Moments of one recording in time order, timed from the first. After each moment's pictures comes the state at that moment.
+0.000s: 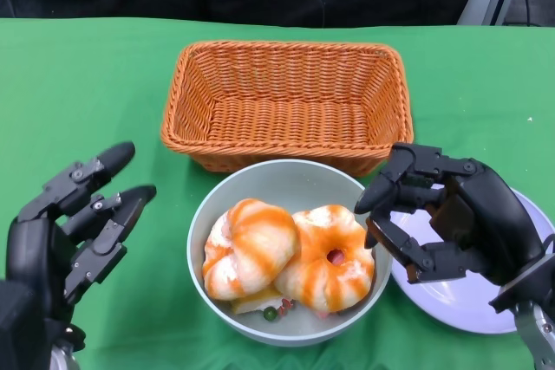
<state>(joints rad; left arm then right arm) -0.03 -0.02 0.20 0.23 -0.15 -0.47 -0.10 -0.10 -0.11 0.08 -0.05 0.19 -0.21 0.45</state>
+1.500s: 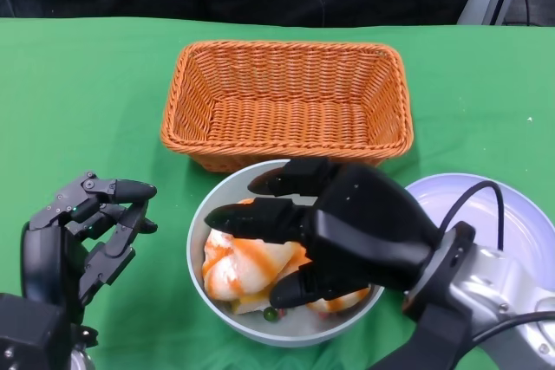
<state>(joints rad) -0.11 -0.02 0.19 0.49 -0.08 -0.73 -0.04 -0.32 -0.23 0.45 -0.06 -0.89 -0.48 0.01</state>
